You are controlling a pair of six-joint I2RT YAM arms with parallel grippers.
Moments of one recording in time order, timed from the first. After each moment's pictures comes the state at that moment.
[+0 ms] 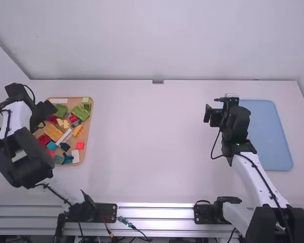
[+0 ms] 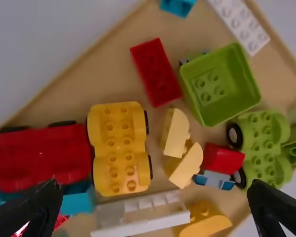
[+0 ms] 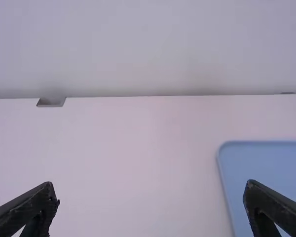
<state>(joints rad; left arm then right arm) 0.63 1.85 1.49 -0.79 0.03 -0.30 0.02 1.18 0.63 0.15 -0.04 0.00</state>
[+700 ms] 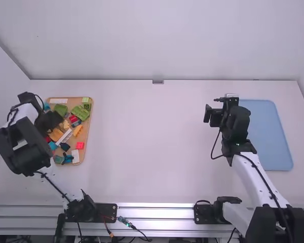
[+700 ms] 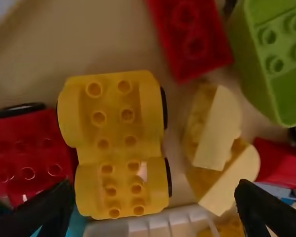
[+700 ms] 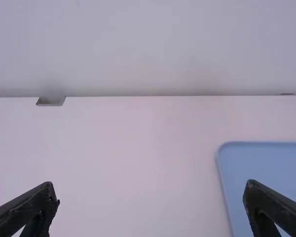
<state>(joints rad) 0.64 2.02 1.46 -0.76 0.03 -0.29 0.02 1.18 0.63 0.15 -0.04 -0.01</state>
